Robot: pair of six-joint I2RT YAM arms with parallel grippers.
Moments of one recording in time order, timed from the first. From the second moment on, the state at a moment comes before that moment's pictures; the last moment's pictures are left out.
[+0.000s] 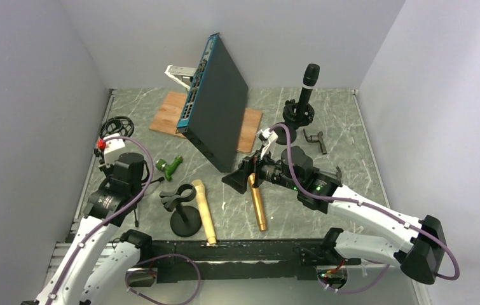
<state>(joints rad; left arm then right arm) -0.33 0.65 0.76 -0.74 -0.86 -0.40 0.91 1.02 0.78 0.06 -0.19 0.50</state>
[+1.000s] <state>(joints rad) -0.28 0.61 0.74 -0.63 -0.77 -0.35 0.91 1.03 0.76 0.08 -0.19 0.51</state>
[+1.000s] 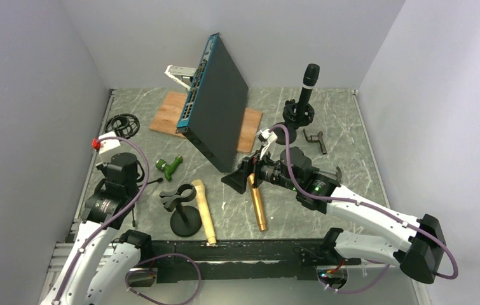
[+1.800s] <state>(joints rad) -0.31 0.60 0.71 -0.58 -0.51 -0.46 0.91 1.23 0.75 0.21 -0.22 0.67</state>
